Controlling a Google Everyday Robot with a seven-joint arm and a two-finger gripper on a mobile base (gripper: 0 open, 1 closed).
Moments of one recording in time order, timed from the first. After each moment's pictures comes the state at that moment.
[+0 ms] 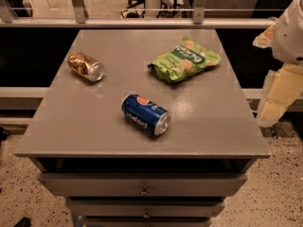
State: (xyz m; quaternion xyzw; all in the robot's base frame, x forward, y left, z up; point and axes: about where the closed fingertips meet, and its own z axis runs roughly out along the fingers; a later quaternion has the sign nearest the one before) arm 0.438 -0.217 0.976 -0.60 0.78 -0.03 0.16
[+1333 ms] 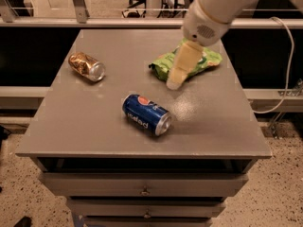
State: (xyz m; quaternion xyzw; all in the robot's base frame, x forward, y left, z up) arm 0.564 -0.085 0.952 -0.60 0.77 0.04 0.24
